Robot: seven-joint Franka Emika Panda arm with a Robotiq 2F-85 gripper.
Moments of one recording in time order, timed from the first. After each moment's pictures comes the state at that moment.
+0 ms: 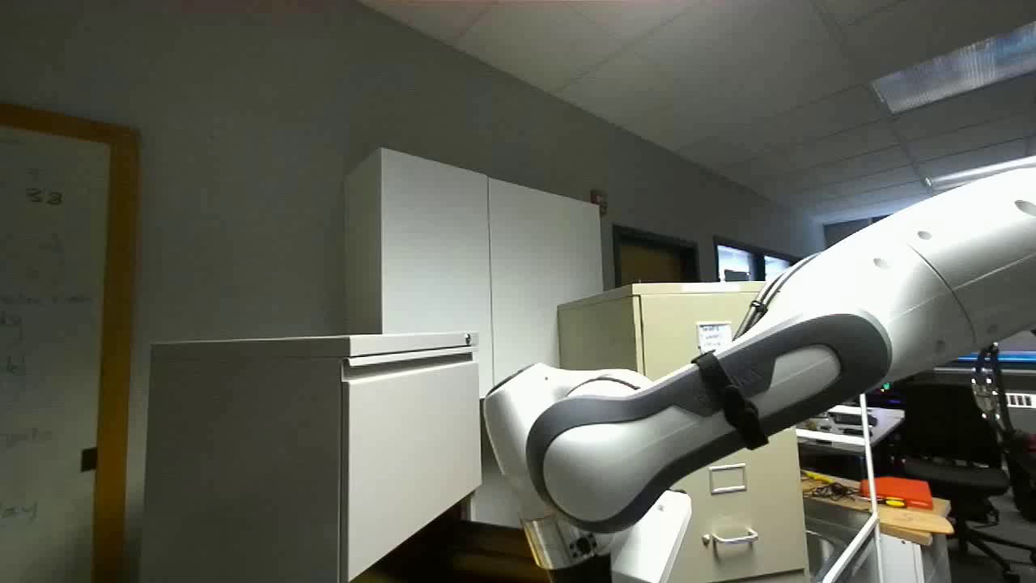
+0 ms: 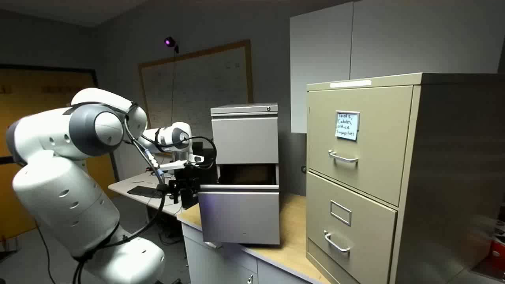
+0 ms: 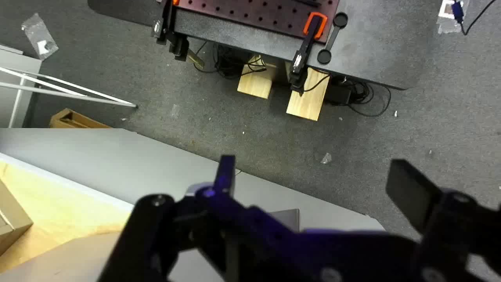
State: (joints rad) arm 0.15 -0.34 0.31 -2.33 0.00 1.67 0.19
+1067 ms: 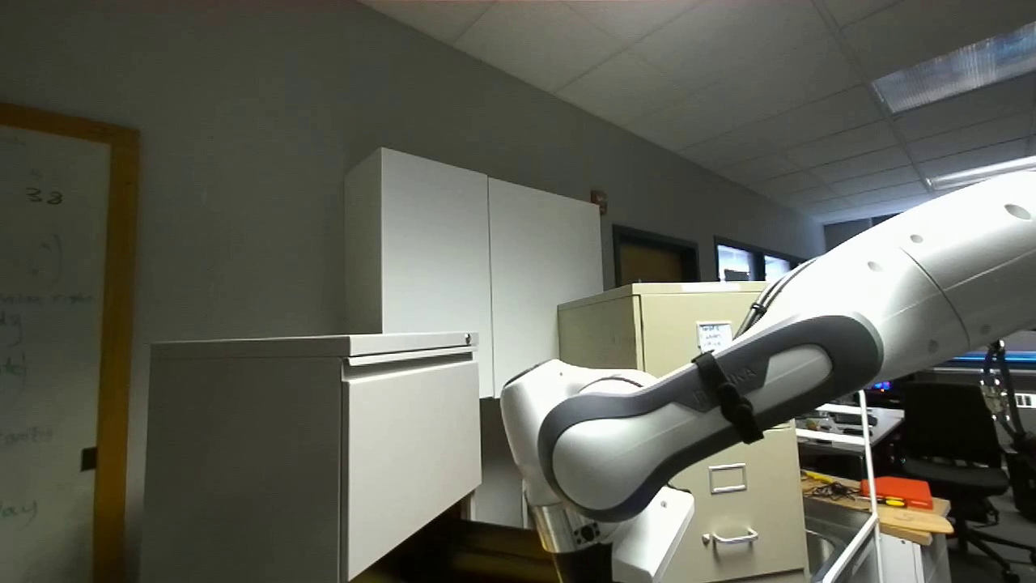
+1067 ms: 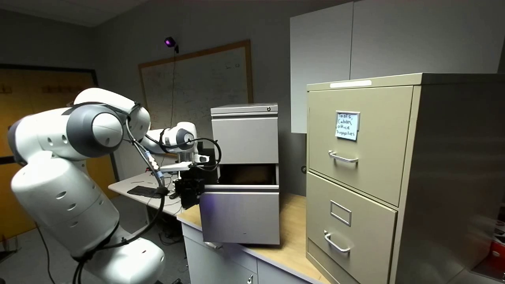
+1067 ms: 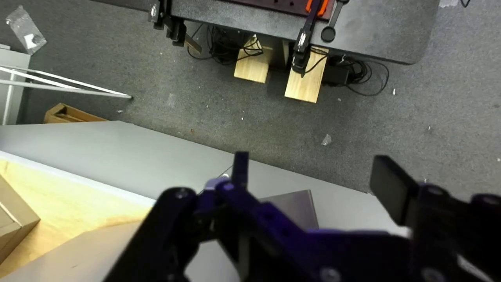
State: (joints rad) arm 0.15 -0.34 0.26 -2.35 -0.01 1.74 0.19
